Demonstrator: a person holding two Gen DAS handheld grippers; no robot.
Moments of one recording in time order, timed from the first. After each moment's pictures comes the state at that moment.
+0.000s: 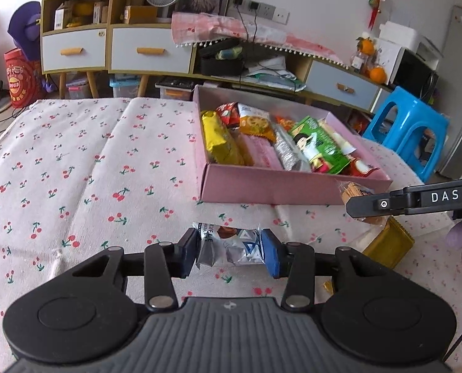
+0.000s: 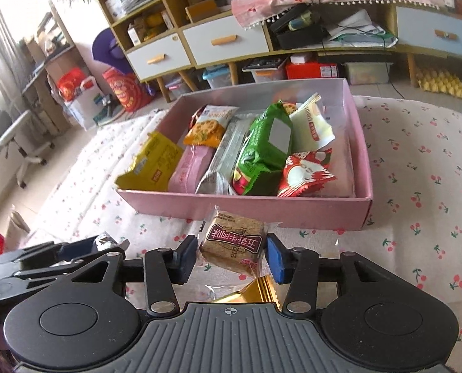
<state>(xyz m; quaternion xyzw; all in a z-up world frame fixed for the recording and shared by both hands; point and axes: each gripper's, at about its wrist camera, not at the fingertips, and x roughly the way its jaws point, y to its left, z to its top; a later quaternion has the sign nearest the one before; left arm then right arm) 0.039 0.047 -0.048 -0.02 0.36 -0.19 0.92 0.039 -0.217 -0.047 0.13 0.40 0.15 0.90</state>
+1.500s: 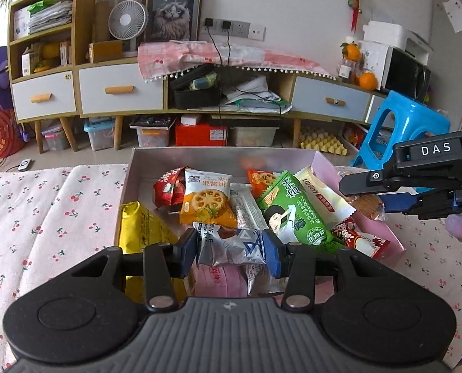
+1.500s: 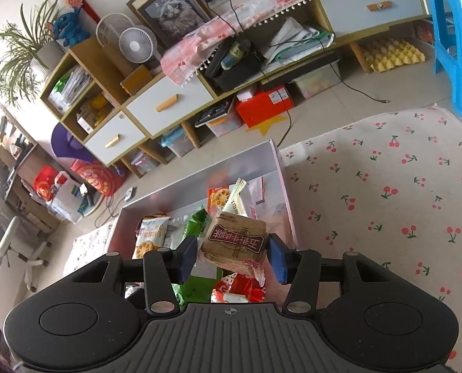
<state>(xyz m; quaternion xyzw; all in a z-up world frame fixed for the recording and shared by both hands) 0.104 -0.022 -0.044 0.03 0.30 -0.20 0.93 0.113 -0.290 -0.046 0.29 0.34 0.06 0.89</state>
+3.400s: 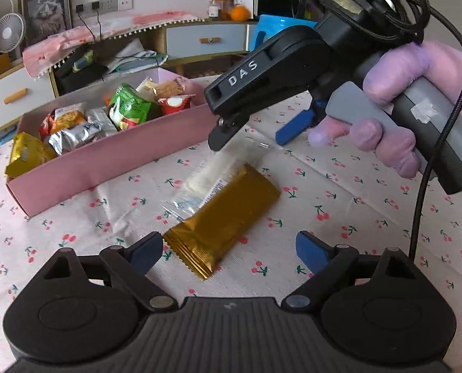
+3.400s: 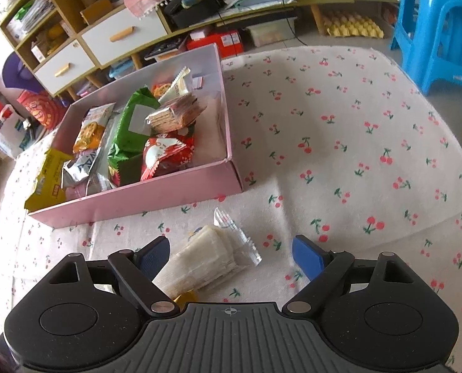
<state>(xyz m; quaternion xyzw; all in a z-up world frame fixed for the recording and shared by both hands) -0.001 -0.047 -0.080 0.15 0.34 -0.38 0.85 0.041 -0.272 -0.073 0.18 0.46 -0.01 0.87</state>
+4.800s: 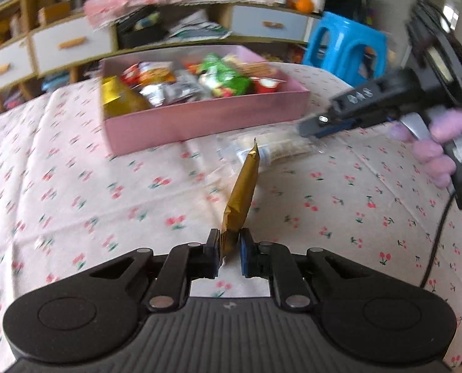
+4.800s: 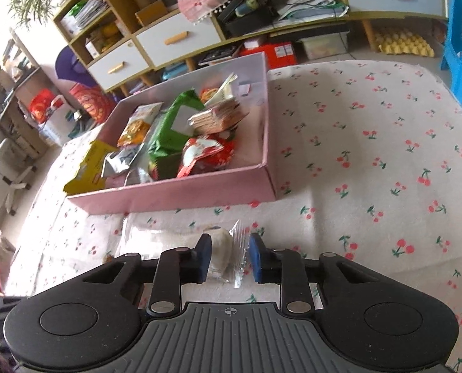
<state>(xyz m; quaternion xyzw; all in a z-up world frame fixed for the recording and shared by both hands) 0.000 0.016 -0.065 0.09 0.41 -0.29 0.86 0.037 -0.278 -0.076 0.18 0.43 0.10 0.88</state>
